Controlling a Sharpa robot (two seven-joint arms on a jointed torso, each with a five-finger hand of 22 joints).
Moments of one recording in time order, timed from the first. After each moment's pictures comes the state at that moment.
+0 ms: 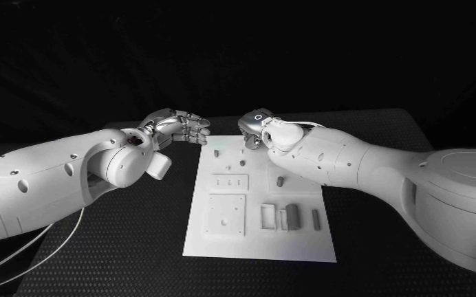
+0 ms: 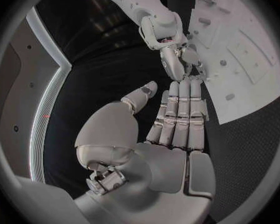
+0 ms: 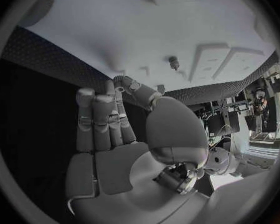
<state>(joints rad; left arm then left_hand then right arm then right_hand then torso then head) 1.34 -0.76 -0.13 1.41 -0.18 -0.17 0.11 1.06 -0.02 0.55 -0.28 0.12 0.79 0.19 0.39 0.45 1.12 0.11 0.22 0.19 0.97 0.10 0.37 0.76 0.03 0.92 -0.01 0.28 0.69 1.25 -0.27 -0.21 0.75 -1.82 -0.33 -0.13 1.13 -0.05 0.72 -0.29 0.09 0.98 0.13 0.37 0.45 1.29 0.06 0.09 0.20 1.32 -0.04 1.16 0.75 0.18 1.13 -0.02 0.93 1.31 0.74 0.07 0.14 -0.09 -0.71</state>
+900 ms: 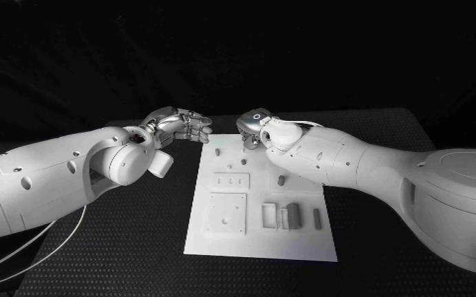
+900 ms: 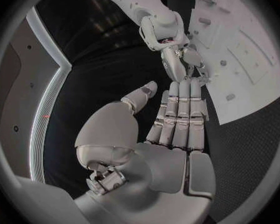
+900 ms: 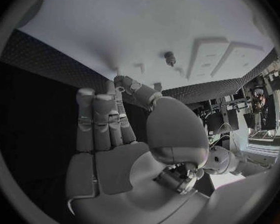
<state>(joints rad) 1.34 -0.76 -0.13 1.41 -0.18 -0.17 0.11 1.06 -0.02 0.55 -0.28 0.11 0.79 0.19 0.39 0.45 1.12 0.11 0.22 0.19 0.98 0.09 0.36 0.76 0.03 0.92 -0.01 0.28 0.70 1.25 -0.26 -0.21 0.75 -1.81 -0.33 -0.12 1.12 -0.07 0.72 -0.29 0.09 0.96 0.14 0.35 0.45 1.28 0.08 0.07 0.20 1.28 -0.04 1.16 0.73 0.18 1.12 -0.02 0.93 1.31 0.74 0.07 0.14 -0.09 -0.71</state>
